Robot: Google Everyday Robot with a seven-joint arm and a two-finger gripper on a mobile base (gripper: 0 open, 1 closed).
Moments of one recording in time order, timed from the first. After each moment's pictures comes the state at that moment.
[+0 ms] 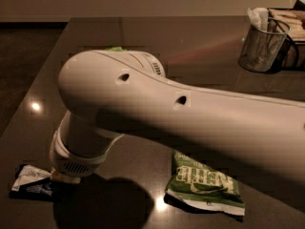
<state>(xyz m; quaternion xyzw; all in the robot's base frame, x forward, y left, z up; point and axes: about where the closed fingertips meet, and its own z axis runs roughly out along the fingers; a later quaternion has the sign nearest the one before) 0.332 0.170 0.844 -0.69 0.67 0.20 0.20</state>
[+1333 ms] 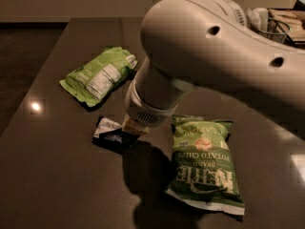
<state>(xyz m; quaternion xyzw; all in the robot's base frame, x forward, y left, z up) 0.423 0.040 0.874 -0.63 0.74 0.08 0.22</state>
